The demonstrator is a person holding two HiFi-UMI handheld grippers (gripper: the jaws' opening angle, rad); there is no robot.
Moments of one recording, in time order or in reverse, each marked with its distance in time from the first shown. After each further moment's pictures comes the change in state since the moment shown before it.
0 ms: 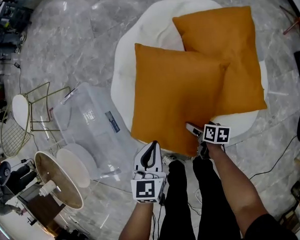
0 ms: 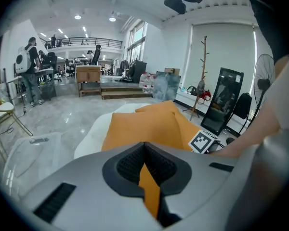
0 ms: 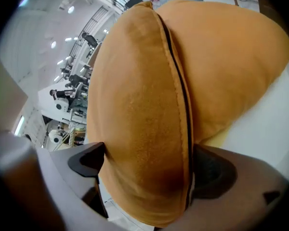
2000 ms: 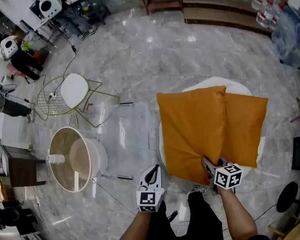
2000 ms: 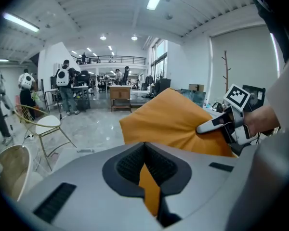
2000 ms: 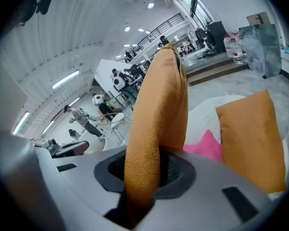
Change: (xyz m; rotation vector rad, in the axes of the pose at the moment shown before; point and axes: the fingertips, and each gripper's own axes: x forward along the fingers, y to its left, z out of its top) left arm -0.266 0.091 0.117 -0.126 -0.149 0.299; right arm -0.251 0.365 0.019 -0.670 -0.081 0.269
